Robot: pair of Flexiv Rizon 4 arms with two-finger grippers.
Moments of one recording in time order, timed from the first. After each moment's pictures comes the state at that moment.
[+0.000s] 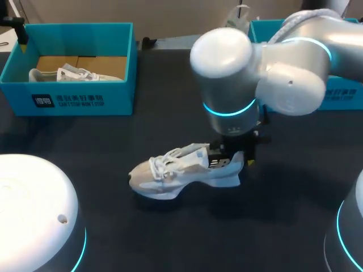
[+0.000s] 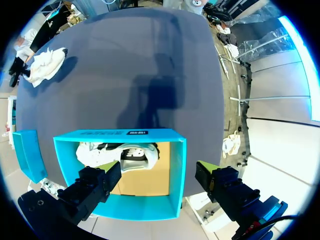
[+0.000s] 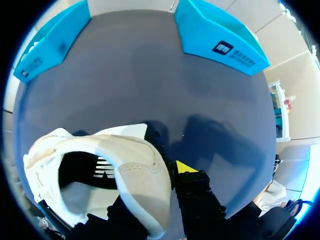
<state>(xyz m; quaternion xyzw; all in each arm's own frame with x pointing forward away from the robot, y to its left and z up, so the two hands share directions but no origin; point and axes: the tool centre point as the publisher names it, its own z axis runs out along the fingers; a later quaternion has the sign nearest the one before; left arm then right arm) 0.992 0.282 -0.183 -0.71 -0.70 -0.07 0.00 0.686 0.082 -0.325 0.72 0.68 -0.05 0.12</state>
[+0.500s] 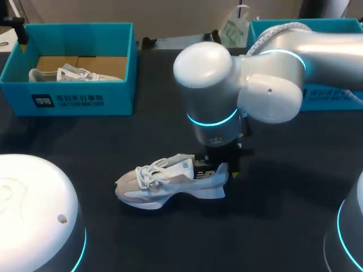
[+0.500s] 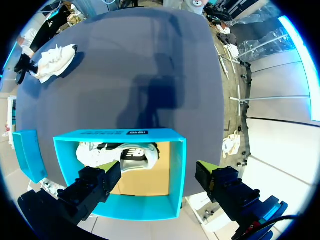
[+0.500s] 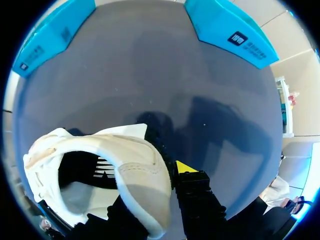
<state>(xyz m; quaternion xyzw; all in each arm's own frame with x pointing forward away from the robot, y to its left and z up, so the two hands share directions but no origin) 0.992 0.282 -0.183 -0.71 -0.70 -0.07 0.00 0.674 0.114 -0.356 0.72 0.68 -0.06 0.09</state>
